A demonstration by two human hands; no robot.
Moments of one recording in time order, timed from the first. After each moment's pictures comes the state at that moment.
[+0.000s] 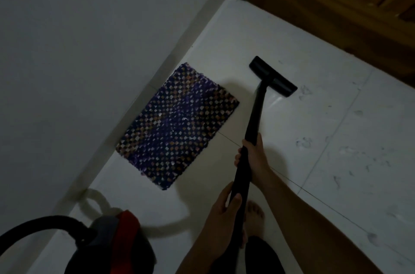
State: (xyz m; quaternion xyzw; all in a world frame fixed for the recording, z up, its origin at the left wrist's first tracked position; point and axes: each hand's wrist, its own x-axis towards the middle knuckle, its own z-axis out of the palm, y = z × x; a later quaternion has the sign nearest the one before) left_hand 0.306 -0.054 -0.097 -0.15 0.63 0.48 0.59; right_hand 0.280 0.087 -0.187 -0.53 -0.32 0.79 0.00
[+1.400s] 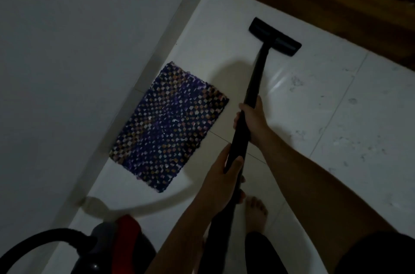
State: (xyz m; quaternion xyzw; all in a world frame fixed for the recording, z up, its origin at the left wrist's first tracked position) left_hand 0.245 0.043 -0.080 -0.08 0.70 0.44 0.57; right_hand 0.219 0.184 -0.185 -0.53 -0.34 0.78 0.02
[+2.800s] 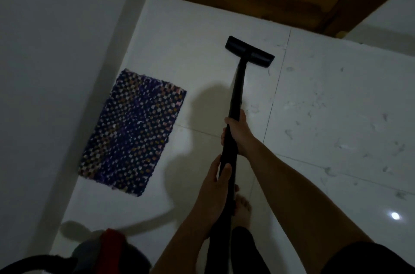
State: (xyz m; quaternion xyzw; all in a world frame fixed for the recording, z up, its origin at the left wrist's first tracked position) left_hand 0.383 0.015 -0.071 -0.04 0.68 0.40 0.61; right_hand 0.378 0.156 -0.165 -0.57 -0.31 0.76 0.04
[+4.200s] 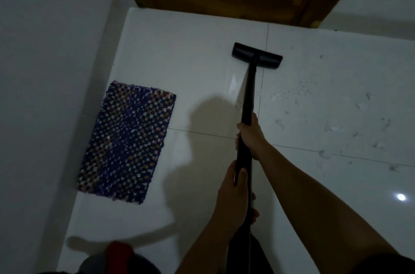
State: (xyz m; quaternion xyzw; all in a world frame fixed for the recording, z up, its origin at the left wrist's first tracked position) left_hand 0.436 0.019 -0.046 0.05 0.71 0.34 0.62; right_hand 0.445 0.151 -0.163 -0.64 -0.35 0.68 0.07
